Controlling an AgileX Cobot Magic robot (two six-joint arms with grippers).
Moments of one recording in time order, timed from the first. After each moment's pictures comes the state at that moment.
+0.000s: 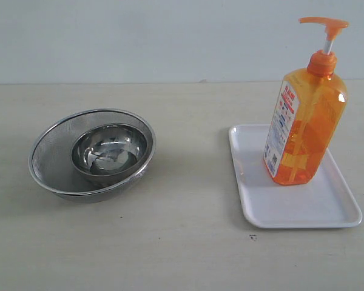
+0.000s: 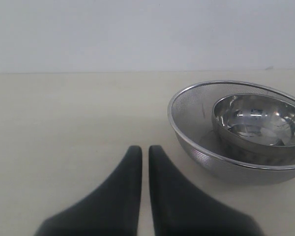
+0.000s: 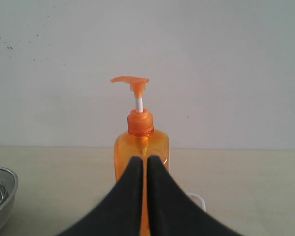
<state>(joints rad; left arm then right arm) 0.02 0.00 0.00 -0.03 0.28 0.02 0.13 0.20 -0.20 1.04 0.10 -0.97</state>
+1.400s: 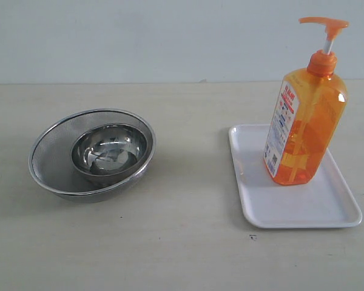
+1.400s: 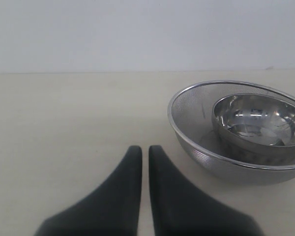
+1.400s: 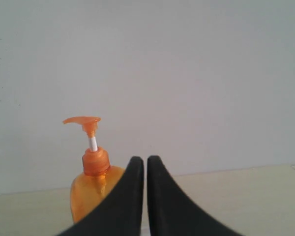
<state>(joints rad) 0.02 0.00 0.00 -0.03 0.28 0.02 0.13 0.20 -0.21 1.04 -0.10 -0.93</state>
